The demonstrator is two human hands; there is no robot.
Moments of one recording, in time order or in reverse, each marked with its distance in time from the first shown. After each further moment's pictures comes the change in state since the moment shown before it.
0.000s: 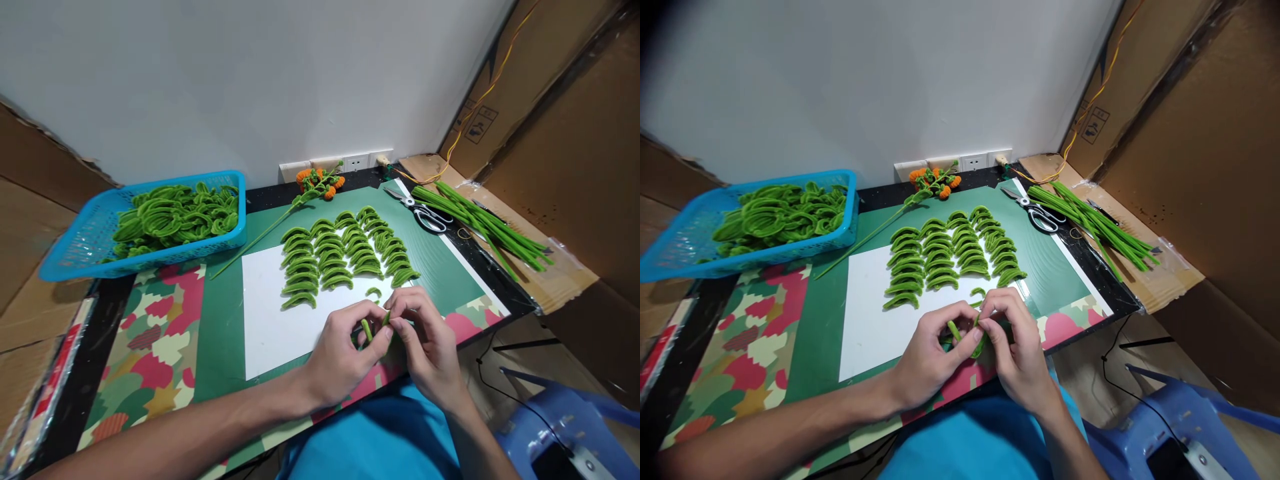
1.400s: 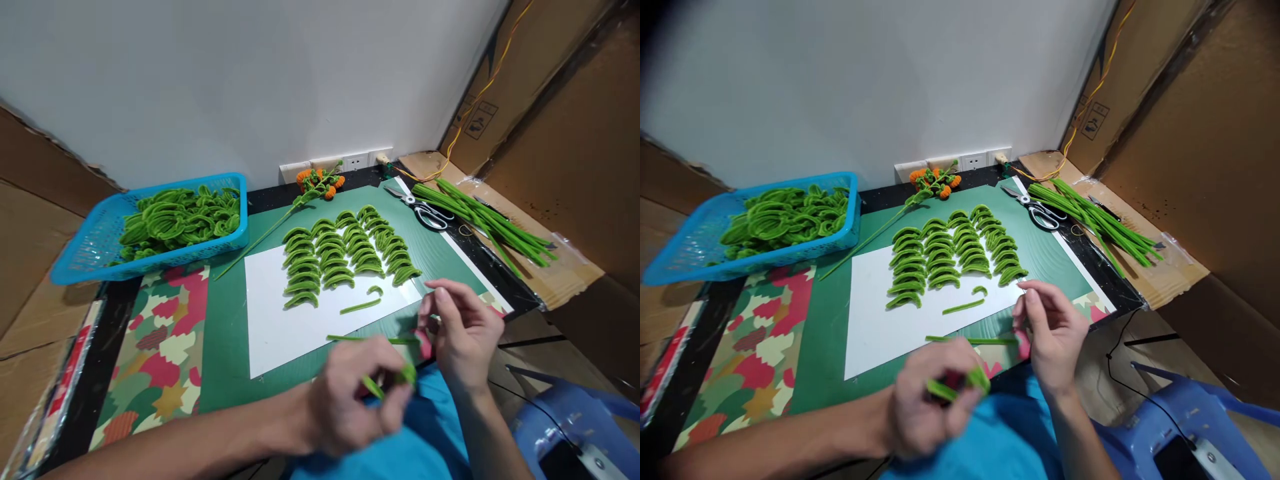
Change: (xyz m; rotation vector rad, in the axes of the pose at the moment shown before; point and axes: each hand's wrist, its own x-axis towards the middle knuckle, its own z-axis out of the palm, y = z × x) left_hand -0.032 -0.002 0.018 -0.053 0.003 0.314; right_hand 0.004 0.004 -0.012 0.163 0.455 0.112
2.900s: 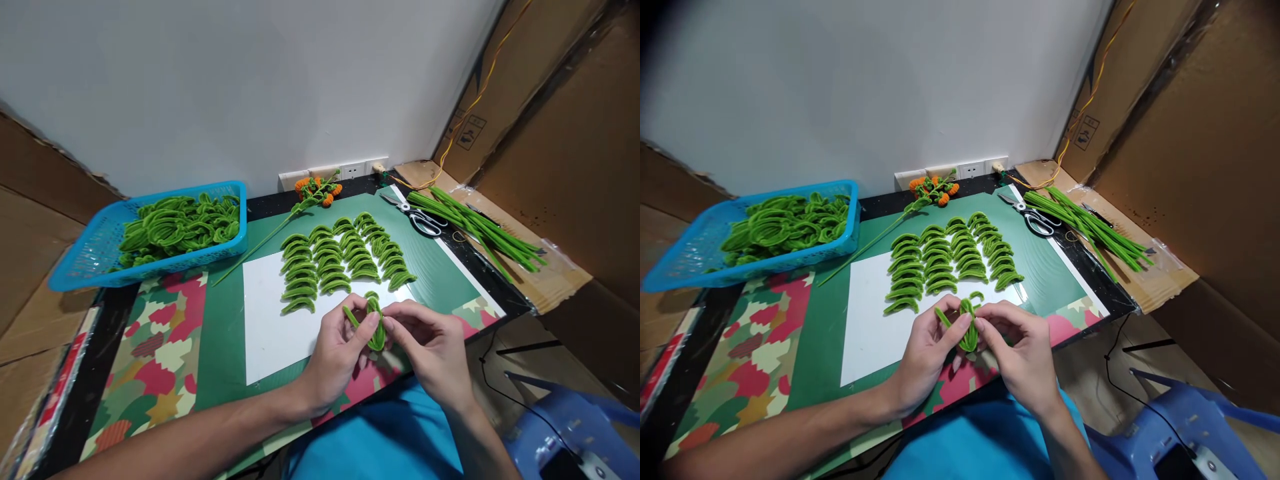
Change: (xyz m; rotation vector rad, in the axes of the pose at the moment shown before) left_hand 0.026 -0.014 -0.009 -0.414 0.177 -0.443; right_hand -0.009 -0.013 0.013 0.011 -0.368 0.152
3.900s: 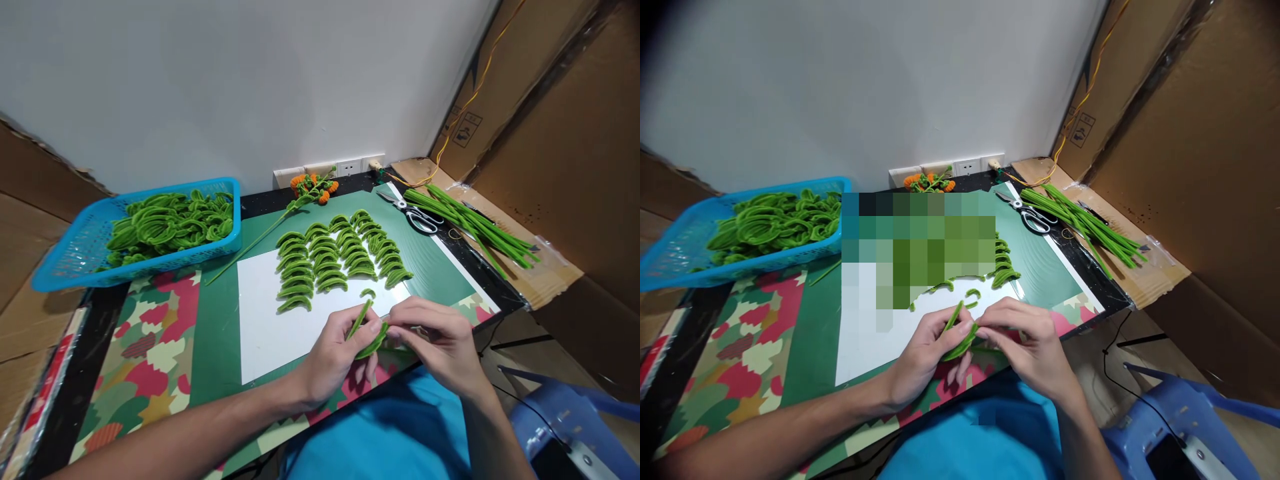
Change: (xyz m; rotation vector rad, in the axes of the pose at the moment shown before) left_hand 0.001 0.008 -0.009 0.025 -0.273 -0.190; right_hand 0.010 -0.007 -0.032 -0.265 -0.211 -0.270
